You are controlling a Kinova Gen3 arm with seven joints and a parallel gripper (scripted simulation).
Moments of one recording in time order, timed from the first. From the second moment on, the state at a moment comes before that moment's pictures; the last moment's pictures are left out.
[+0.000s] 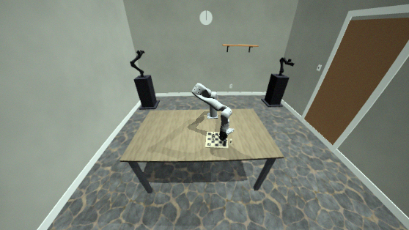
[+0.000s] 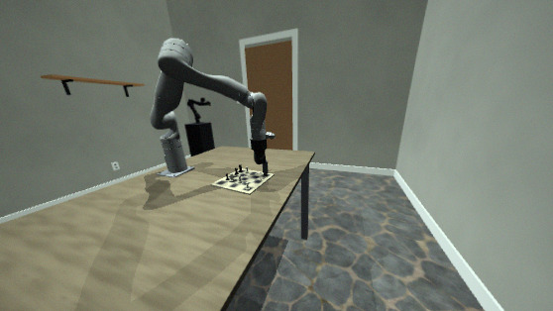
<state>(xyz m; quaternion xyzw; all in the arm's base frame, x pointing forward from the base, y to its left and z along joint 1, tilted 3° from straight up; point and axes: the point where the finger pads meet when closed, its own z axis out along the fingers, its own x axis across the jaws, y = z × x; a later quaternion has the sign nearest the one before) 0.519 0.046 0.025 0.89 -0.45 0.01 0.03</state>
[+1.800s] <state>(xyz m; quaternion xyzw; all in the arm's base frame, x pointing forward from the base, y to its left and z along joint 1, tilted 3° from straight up) 0.520 0.046 0.021 0.89 -0.45 0.01 0.03</state>
